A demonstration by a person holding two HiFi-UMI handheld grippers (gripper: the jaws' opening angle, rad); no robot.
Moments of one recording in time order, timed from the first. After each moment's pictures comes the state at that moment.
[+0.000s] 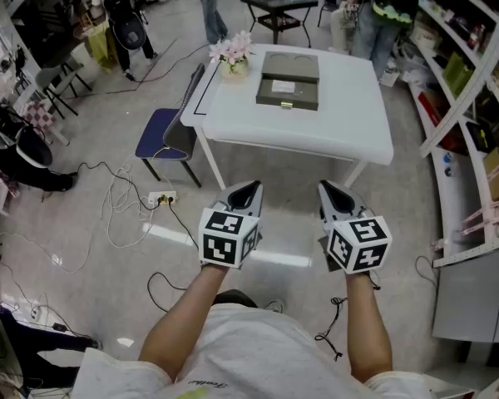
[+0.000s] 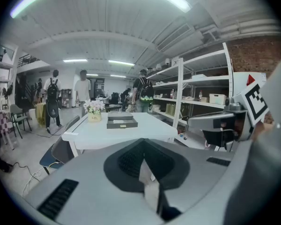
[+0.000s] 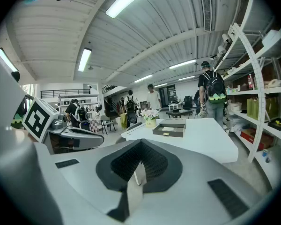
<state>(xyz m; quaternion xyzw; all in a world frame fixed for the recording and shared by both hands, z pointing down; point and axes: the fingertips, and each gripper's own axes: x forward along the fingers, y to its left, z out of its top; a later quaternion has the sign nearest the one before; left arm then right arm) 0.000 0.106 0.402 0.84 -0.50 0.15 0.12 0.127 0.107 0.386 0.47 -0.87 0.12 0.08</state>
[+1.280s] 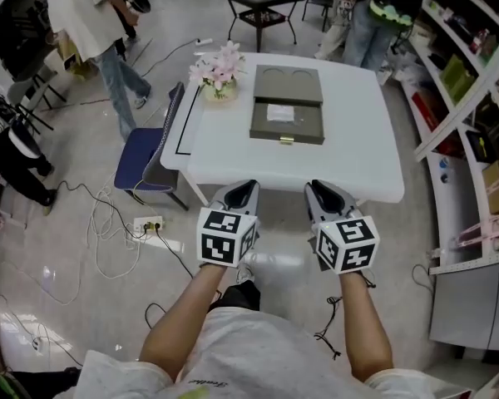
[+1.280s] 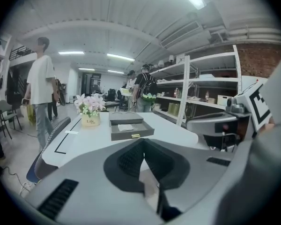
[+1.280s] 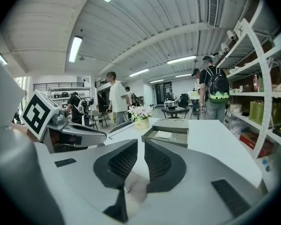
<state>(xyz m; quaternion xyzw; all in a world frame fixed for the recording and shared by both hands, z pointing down) -0.032 -0.091 0.425 0.85 -0.48 0.15 0.14 0.080 -0.079 0.408 0.50 -0.85 0.12 0.12</state>
